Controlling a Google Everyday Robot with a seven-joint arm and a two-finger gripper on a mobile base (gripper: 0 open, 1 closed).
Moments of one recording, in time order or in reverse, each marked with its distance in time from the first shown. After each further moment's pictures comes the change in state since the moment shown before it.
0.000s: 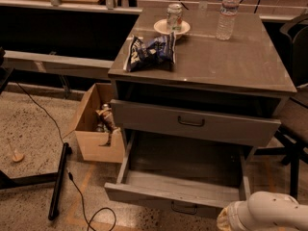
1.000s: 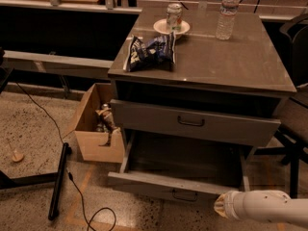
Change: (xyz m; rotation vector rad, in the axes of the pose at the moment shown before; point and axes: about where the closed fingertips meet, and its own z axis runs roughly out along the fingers) arm 0.003 -0.059 0.011 0.193 0.024 0.063
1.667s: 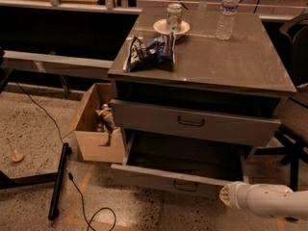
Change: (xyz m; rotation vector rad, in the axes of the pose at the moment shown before) arm 0.018 -0.046 -0.011 0.131 0.051 -0.038
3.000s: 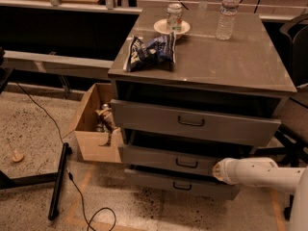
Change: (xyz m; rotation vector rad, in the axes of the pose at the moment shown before) arm -0.007 -0.091 0.053 0.042 -0.015 -0.170
